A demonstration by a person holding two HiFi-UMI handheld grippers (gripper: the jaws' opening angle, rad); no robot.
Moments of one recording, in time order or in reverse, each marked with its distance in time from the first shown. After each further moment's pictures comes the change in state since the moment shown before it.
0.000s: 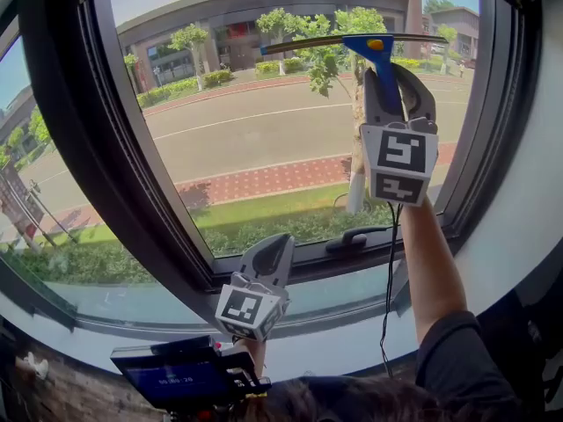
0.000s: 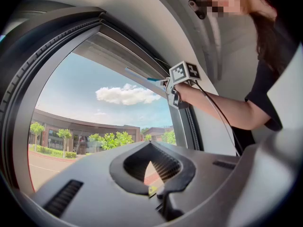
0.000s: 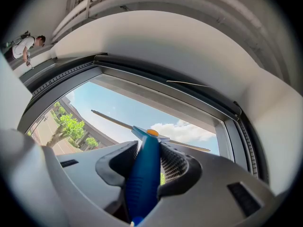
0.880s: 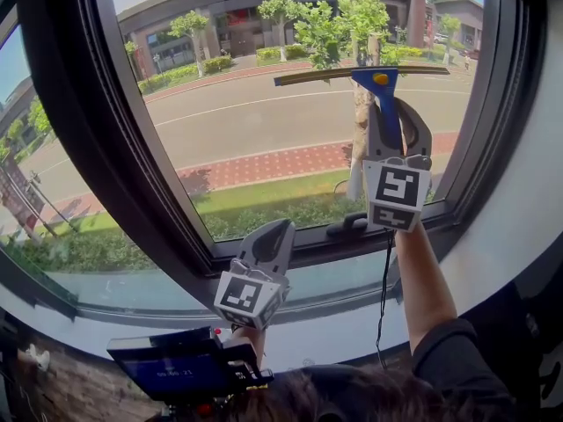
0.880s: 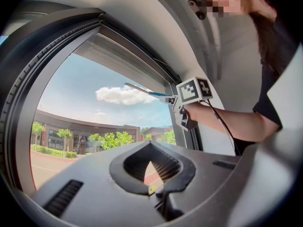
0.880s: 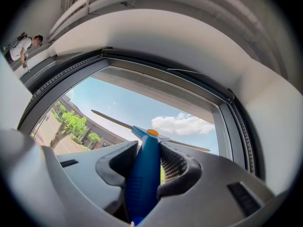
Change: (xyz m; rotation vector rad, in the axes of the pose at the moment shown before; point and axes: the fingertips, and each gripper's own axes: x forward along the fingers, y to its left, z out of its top) left arm -0.001 0.000 -0.001 0.003 0.003 -0.009; right arm -0.043 0.023 -0.071 0.024 0.090 0.012
